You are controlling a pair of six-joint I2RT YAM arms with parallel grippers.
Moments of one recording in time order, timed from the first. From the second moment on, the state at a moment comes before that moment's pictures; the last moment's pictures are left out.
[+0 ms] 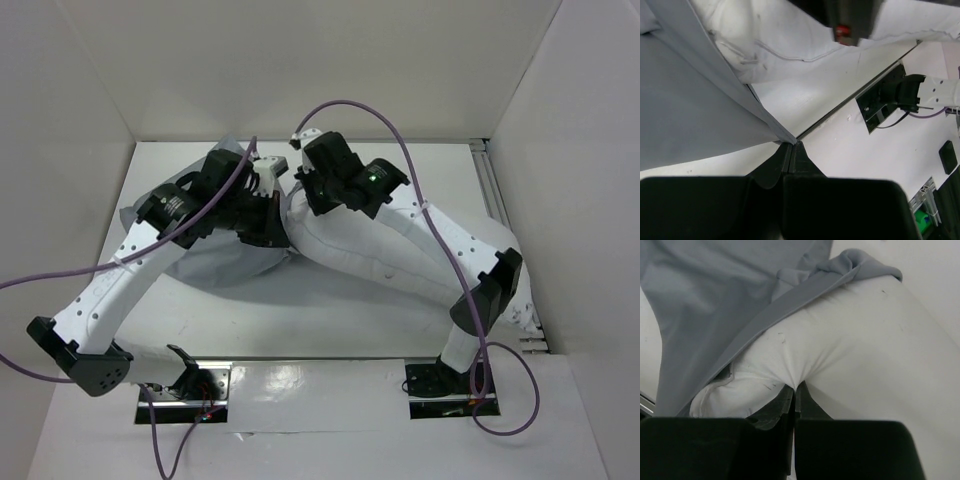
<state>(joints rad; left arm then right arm) -0.63 1.33 1.63 -1.08 0.28 -0.40 0.80 1.73 1.91 -0.91 0.16 0.15</state>
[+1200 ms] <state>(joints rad) -0.51 1.42 1.38 -0.91 -0.07 -0.61 0.89 1.51 1.12 -0.22 -0.03 0.55</state>
